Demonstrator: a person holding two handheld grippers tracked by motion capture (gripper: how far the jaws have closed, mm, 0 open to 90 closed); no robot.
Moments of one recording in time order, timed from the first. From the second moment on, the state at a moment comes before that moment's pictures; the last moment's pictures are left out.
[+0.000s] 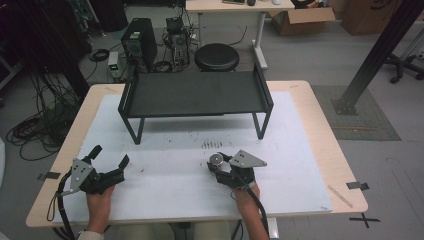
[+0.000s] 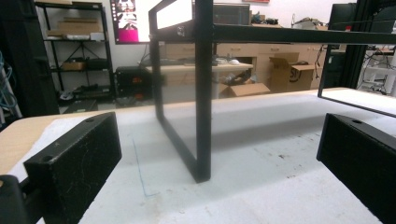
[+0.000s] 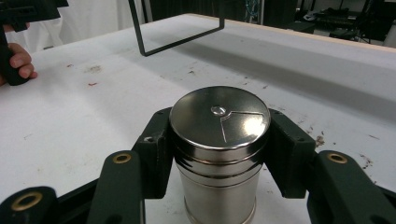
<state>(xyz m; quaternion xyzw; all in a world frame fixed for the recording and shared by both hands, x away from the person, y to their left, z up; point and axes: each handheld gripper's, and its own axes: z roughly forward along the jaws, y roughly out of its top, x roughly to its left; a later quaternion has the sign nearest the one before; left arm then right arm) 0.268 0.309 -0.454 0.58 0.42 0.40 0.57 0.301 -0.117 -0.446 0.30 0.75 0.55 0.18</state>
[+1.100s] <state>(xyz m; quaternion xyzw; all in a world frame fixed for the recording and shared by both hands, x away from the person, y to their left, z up) 0.268 0.309 -0.454 0.58 0.42 0.40 0.57 0.309 -0.109 -0.388 0.27 0.75 0.58 0.18</state>
